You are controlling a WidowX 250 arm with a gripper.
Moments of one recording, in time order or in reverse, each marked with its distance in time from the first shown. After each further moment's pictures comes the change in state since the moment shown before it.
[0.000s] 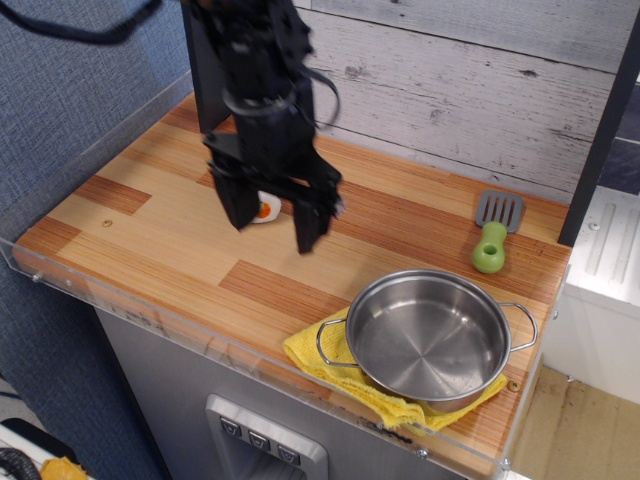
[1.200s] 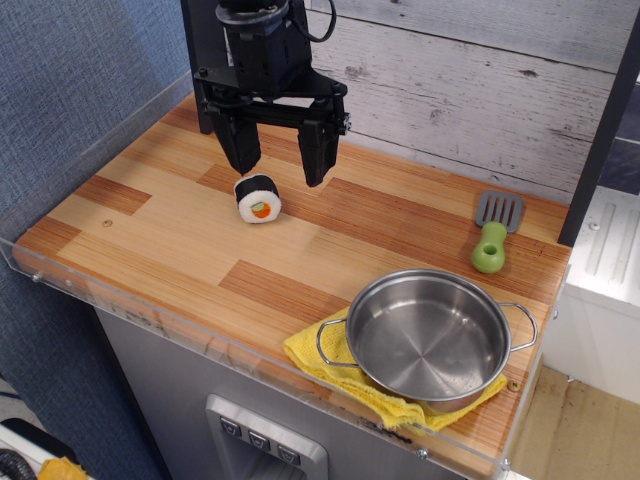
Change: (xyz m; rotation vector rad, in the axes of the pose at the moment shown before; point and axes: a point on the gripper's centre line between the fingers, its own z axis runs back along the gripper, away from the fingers) arm 0.023 0.001 0.031 -0.064 0.018 0.104
